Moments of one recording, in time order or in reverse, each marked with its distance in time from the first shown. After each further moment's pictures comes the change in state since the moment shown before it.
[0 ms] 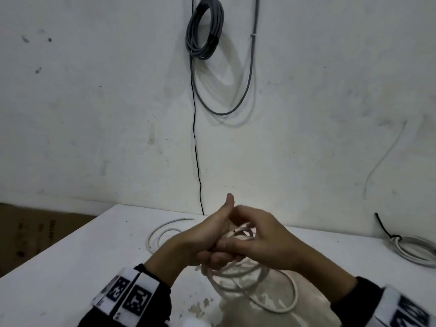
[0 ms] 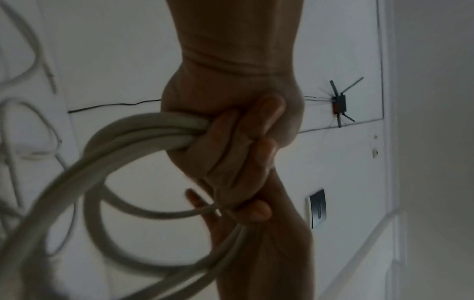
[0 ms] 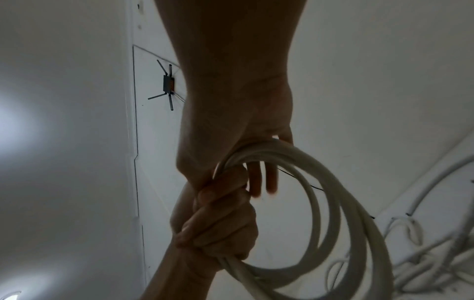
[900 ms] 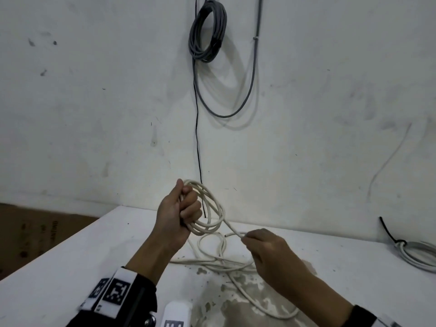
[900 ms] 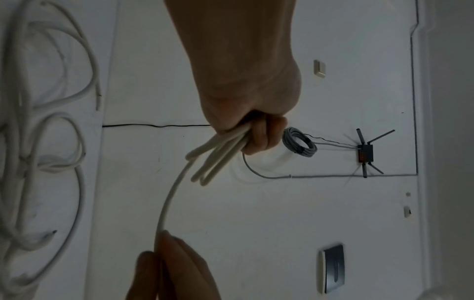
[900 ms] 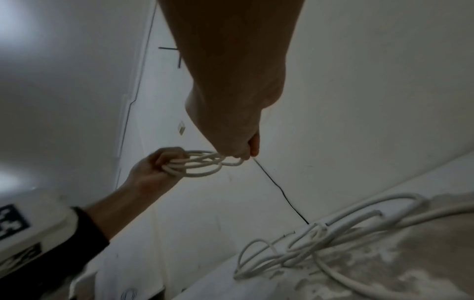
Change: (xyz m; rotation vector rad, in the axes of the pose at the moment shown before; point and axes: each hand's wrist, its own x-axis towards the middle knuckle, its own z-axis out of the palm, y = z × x) left_hand -0.004 -0.002 -0.043 -0.864 0.436 0.612; right_hand -0.005 0.070 0.026 -0.715 0.259 -0.319
